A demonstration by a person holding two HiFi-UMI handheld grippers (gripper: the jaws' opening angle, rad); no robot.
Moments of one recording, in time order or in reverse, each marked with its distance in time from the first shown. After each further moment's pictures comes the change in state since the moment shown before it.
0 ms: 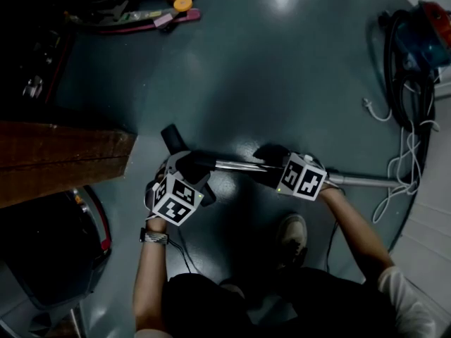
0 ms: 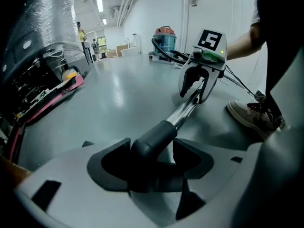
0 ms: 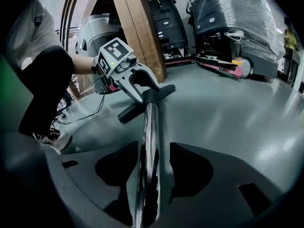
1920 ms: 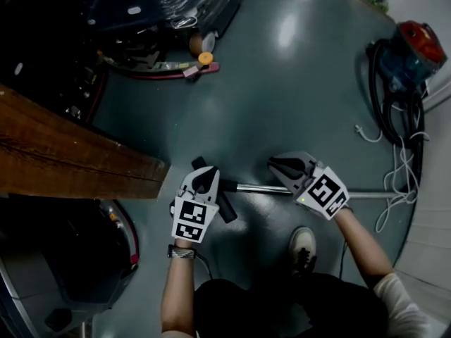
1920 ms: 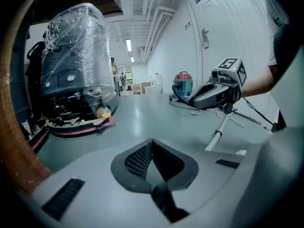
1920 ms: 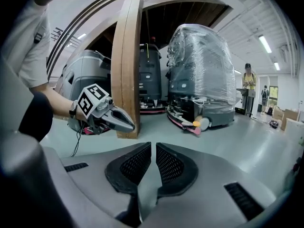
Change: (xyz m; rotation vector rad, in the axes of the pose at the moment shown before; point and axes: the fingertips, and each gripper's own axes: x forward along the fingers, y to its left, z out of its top) left arm -0.133 0.044 0.107 -0.153 -0.461 0.229; right arm -0.144 -0.015 0.155 -0.010 -0.449 -0.407
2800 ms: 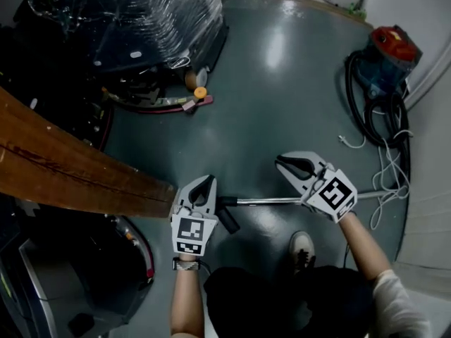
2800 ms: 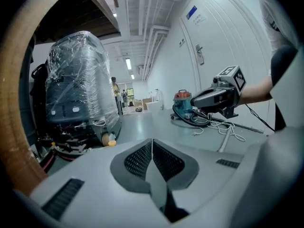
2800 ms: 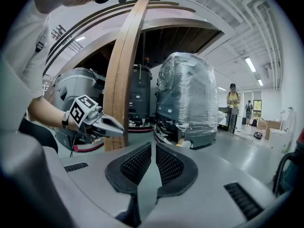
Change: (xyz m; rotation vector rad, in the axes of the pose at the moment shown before) left arm -0.062 -0.001 0.111 0.050 -0.200 0.047; right arm -0.087 -0.025 0.104 -0.025 -0.185 -0.169
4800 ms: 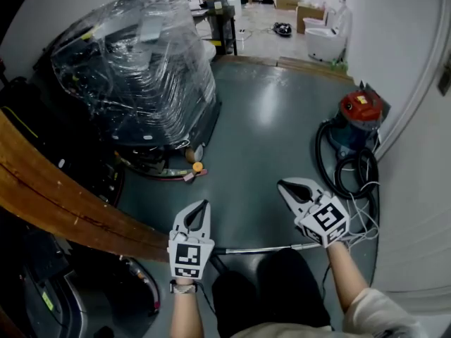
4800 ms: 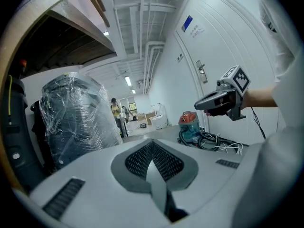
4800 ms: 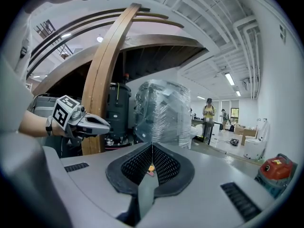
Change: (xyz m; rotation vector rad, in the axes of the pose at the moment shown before) left arm -0.028 0.004 0.273 0.097 -0.137 0.065; right arm -0.111 -0.110 0.215 0.067 -0.026 -0.241
